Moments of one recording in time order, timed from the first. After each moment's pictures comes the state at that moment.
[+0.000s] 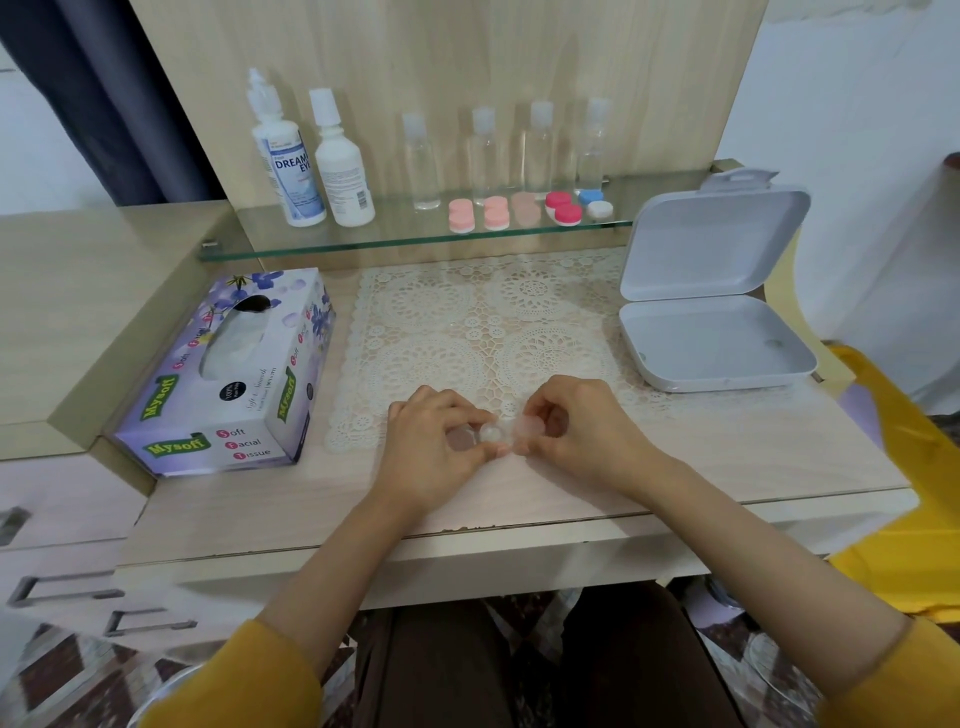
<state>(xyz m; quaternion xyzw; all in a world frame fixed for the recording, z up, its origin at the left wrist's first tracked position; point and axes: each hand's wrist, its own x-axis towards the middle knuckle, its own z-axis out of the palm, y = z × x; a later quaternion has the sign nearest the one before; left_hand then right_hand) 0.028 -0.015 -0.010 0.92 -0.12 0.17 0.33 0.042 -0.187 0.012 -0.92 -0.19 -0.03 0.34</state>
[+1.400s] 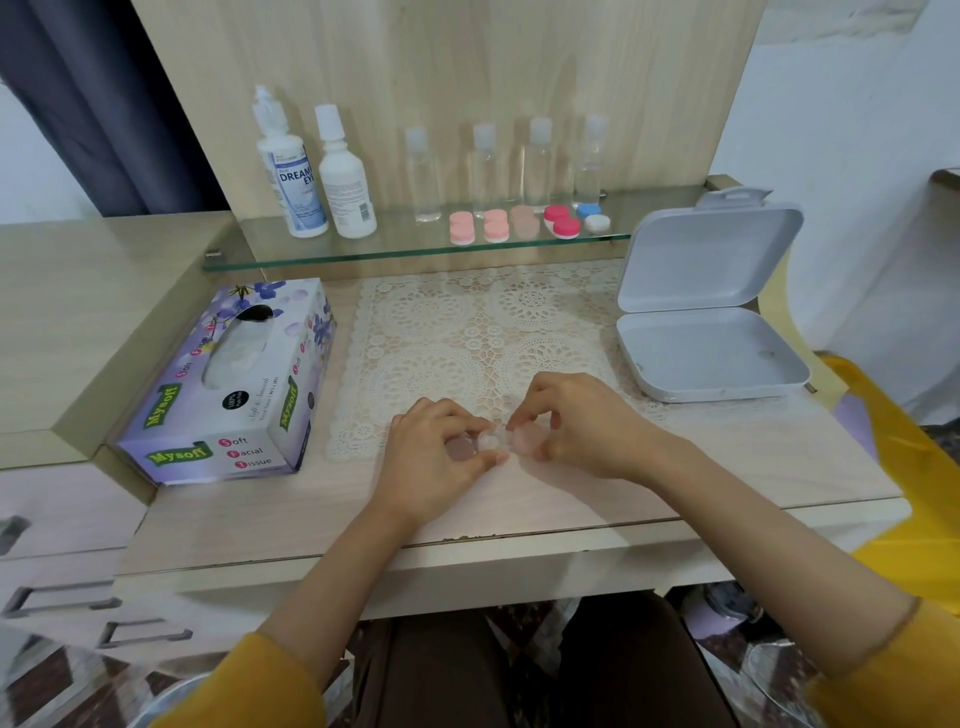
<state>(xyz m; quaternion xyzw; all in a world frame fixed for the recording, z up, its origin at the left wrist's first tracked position) 0.026 -0.014 -0.009 0.92 -0.10 0.14 0.34 0.050 -0.188 0.038 -0.94 -0.27 0.03 0.20</state>
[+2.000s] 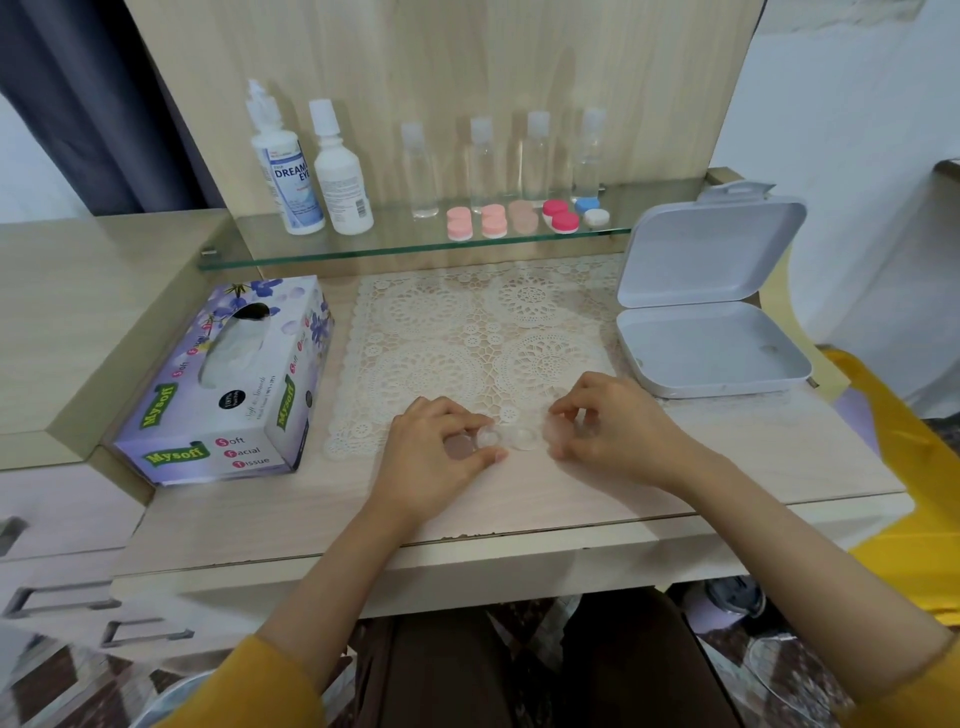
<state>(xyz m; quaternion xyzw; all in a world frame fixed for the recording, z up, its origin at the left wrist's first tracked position) 0.024 -0.014 -0.007 0.92 -0.09 0.13 0.35 0.049 -0.214 0.020 -0.95 -0.19 -0.01 0.23</state>
